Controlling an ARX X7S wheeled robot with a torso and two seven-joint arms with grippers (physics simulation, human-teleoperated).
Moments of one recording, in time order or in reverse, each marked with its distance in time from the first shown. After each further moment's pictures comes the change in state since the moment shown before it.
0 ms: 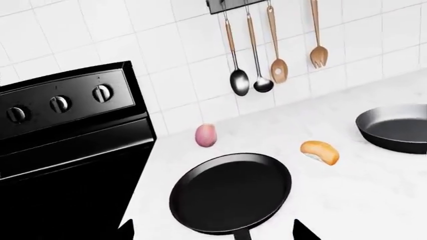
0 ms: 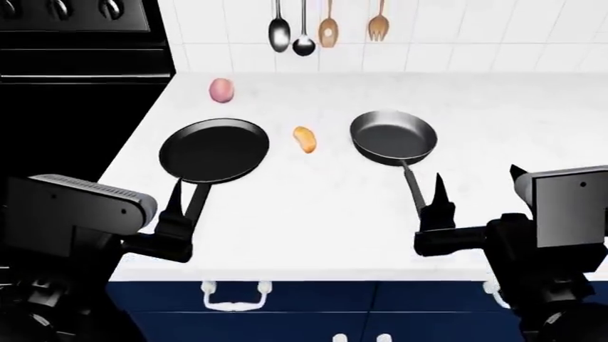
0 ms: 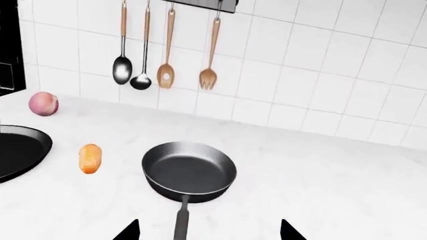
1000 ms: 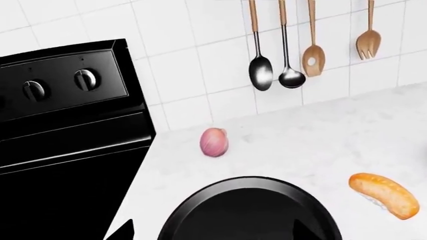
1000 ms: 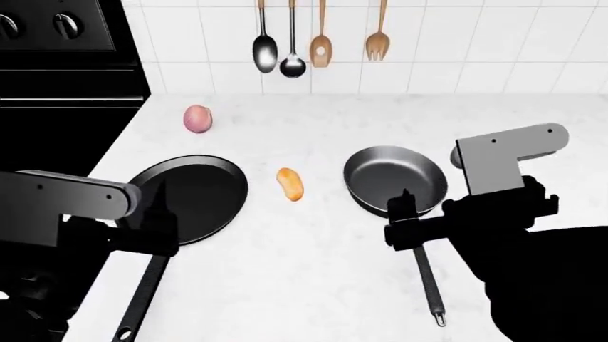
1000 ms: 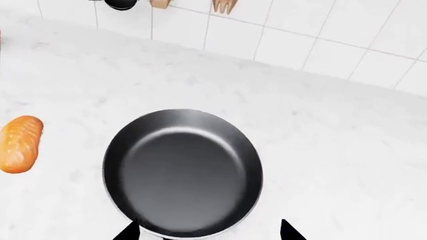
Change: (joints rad) left arm -0.029 -0.010 -0.072 -0.056 -0.148 -0.076 -0.122; right arm 0.311 0.119 -0.365 0.529 0.785 -0.040 0.776
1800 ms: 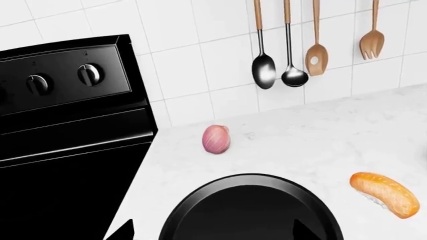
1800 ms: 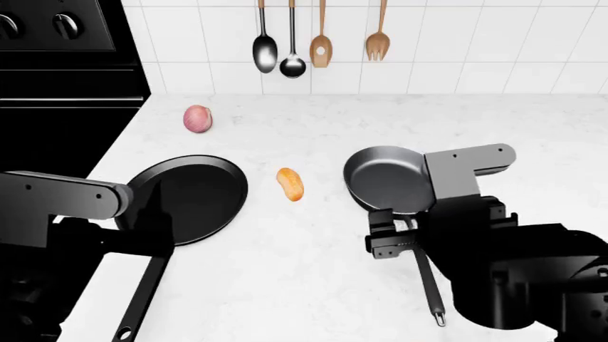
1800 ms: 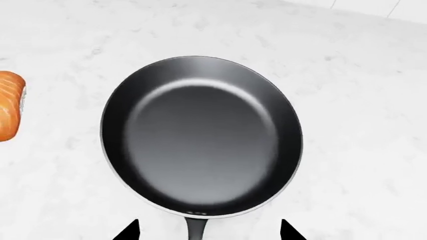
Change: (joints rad) left arm -0.001 -0.024 -0.042 -0.012 -0.117 -0.006 -0.073; right arm -0.020 -0.045 -0.130 0.159 -0.084 -0.092 -0.037
